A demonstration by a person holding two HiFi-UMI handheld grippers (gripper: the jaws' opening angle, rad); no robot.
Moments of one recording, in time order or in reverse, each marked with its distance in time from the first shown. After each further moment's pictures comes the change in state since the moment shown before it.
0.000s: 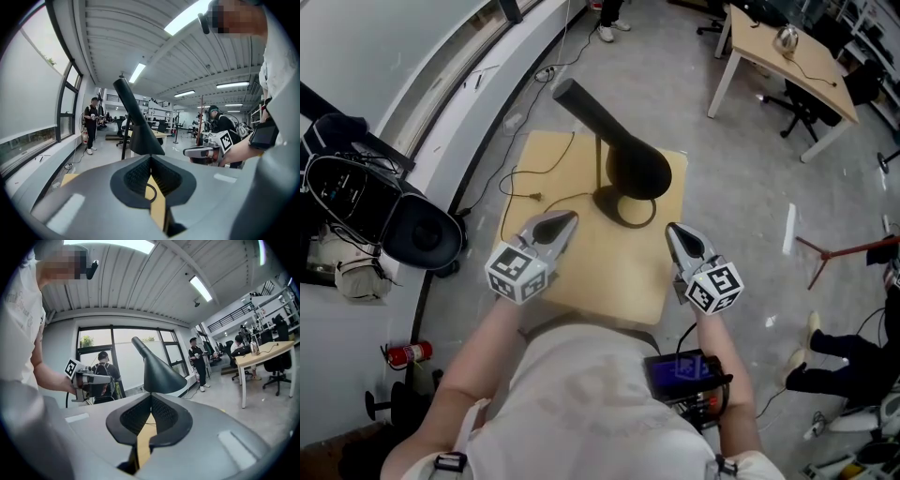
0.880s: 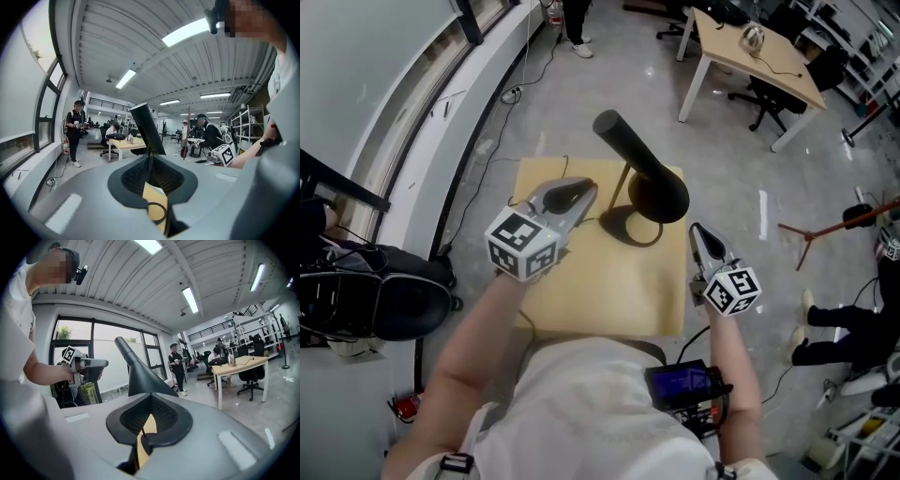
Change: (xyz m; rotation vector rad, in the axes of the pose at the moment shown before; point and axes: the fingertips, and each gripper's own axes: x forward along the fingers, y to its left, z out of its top) left arm 0.026 0.076 0.100 0.040 -0.078 -0.234; right arm 0.026 -0.004 0.035 -0.017 -0.035 -0.303
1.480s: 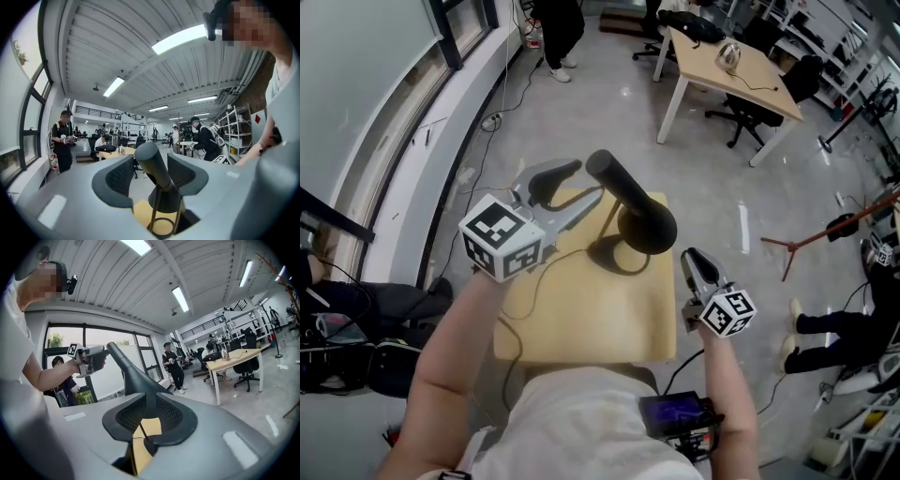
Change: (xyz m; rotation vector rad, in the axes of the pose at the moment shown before) left arm 0.027 0.016 0.090 0.090 -0.079 -0.136; right arm -0.002 -0.014 0.010 0.110 -0.007 -0.047
